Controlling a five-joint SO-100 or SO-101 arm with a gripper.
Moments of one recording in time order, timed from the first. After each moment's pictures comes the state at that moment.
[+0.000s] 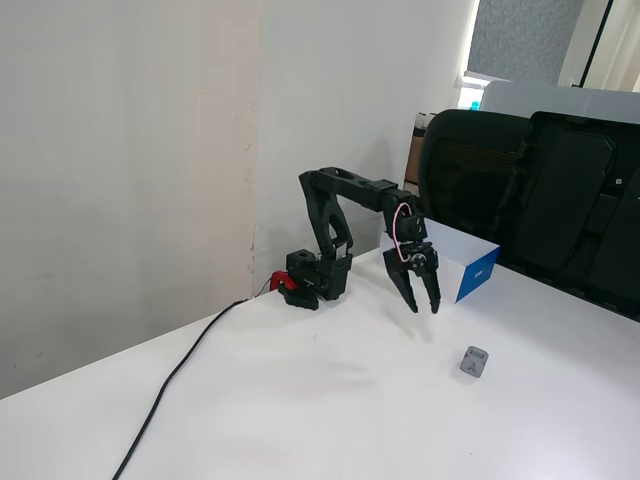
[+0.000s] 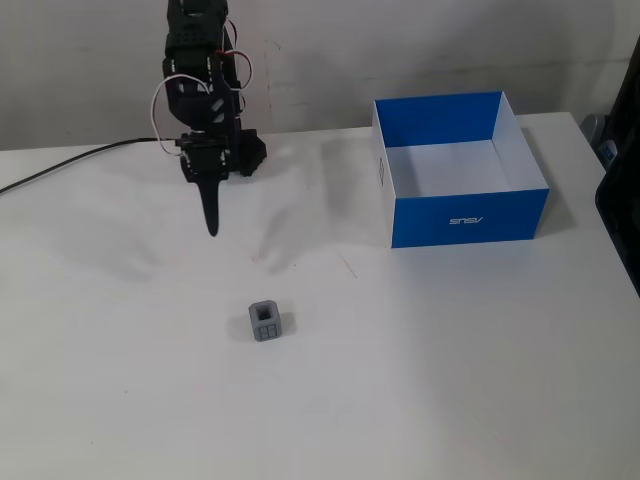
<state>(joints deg) -0.8 122.5 118.5 67.4 -13.2</state>
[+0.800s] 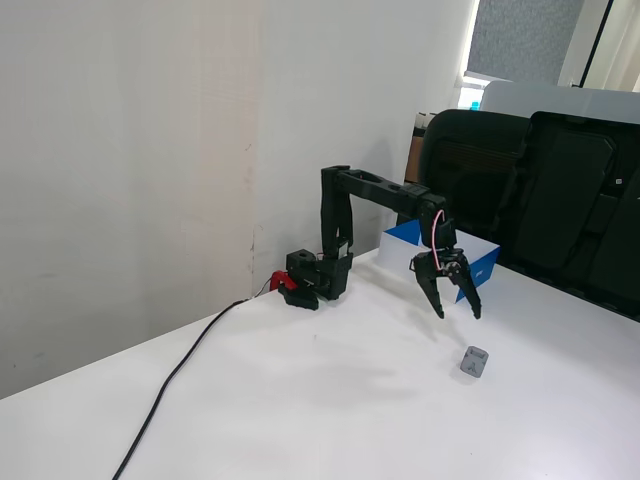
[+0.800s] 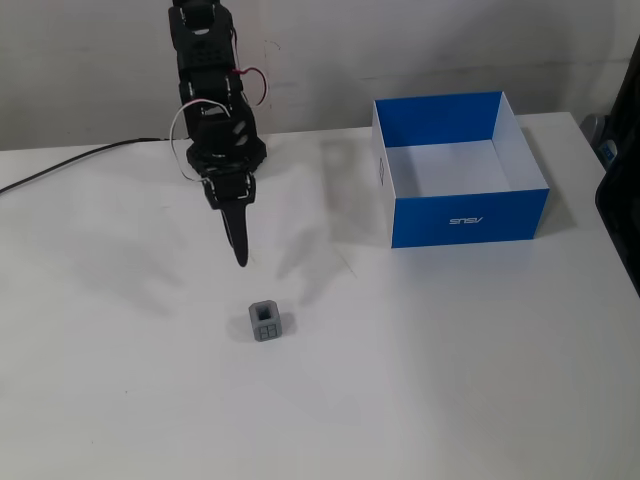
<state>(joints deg) 4.5 99.8 97.4 70.3 -13.2</state>
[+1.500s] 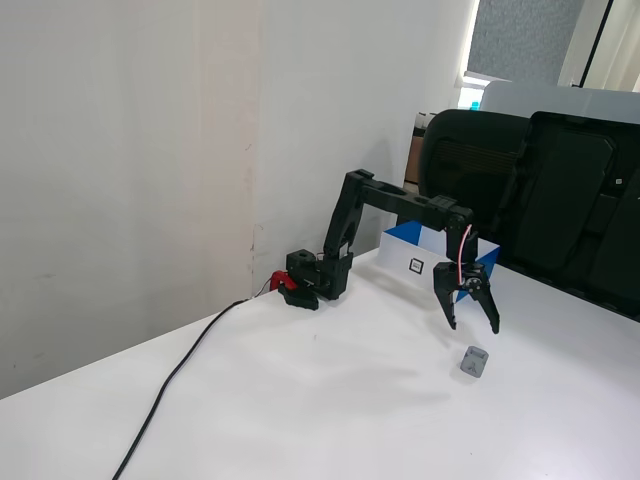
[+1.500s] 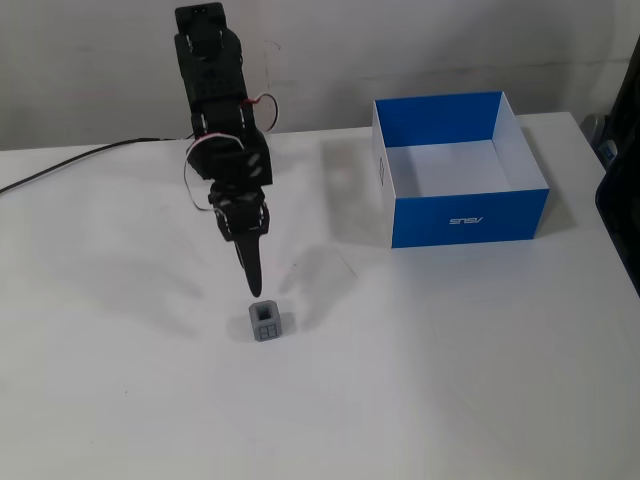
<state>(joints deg) 6.2 79.7 76.6 78.9 -11.2</state>
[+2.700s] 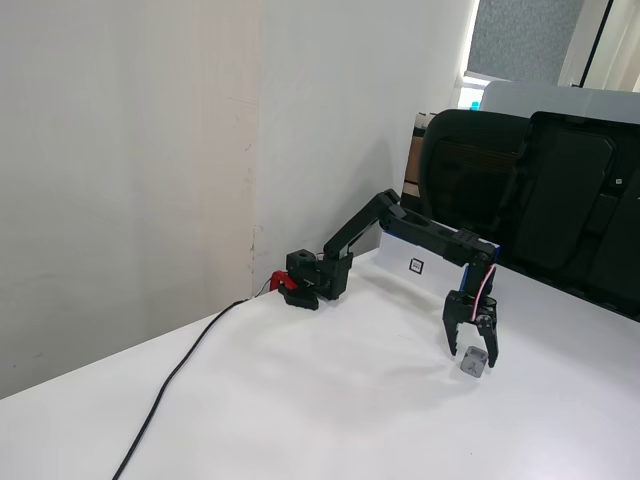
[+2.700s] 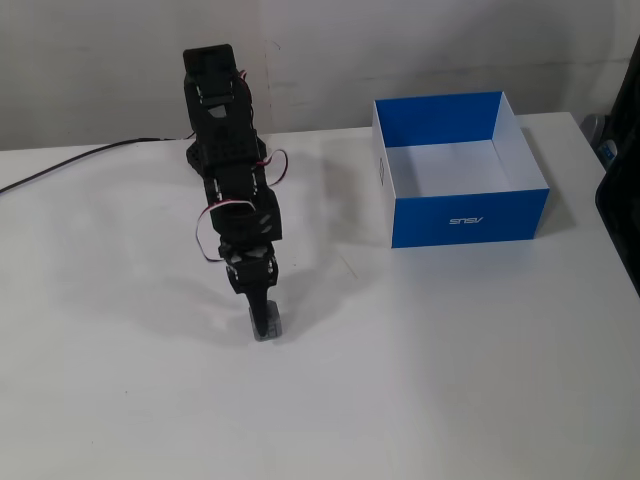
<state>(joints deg) 6.1 55.1 55.3 85.5 -11.0</state>
